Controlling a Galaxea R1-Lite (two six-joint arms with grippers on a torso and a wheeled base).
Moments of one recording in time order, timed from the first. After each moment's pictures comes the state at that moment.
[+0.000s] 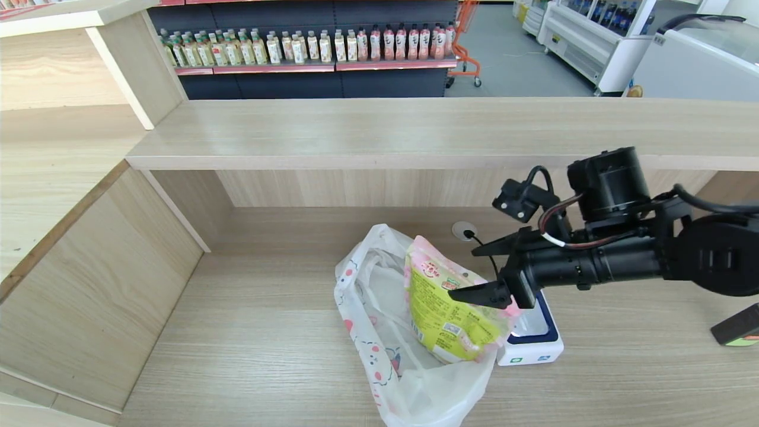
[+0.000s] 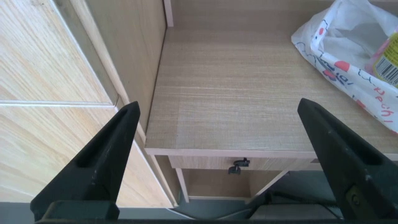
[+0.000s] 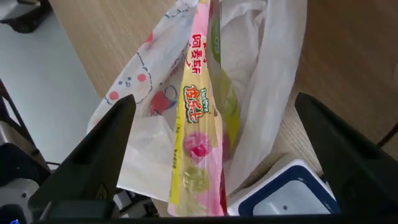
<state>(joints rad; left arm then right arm) 0.00 0.00 0.00 0.00 -0.01 -0.01 0.44 1.70 -1.07 -0.06 0.48 -0.36</state>
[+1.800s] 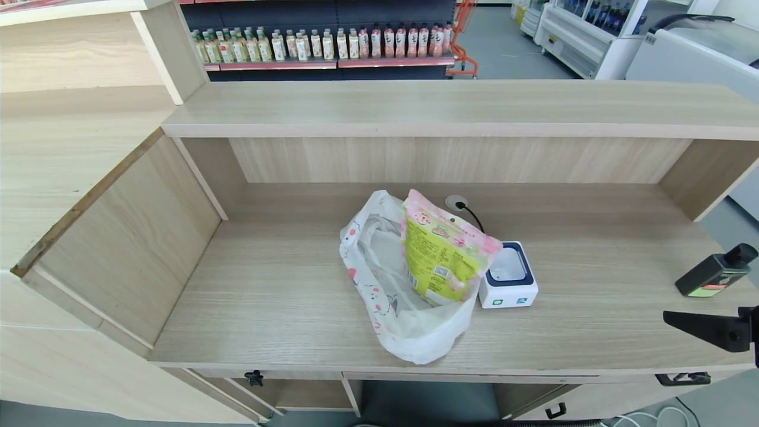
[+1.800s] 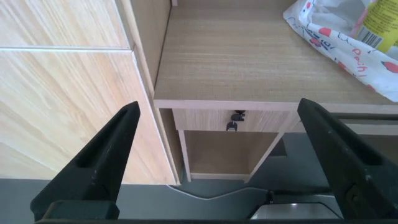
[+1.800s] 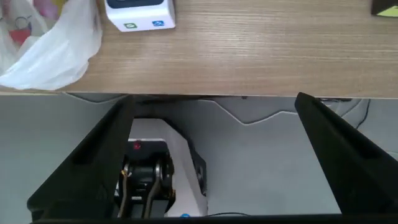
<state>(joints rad) 0.00 0.00 0.00 0.00 -0.01 0.00 0.10 1.03 -0.74 0.27 -0.03 0.03</state>
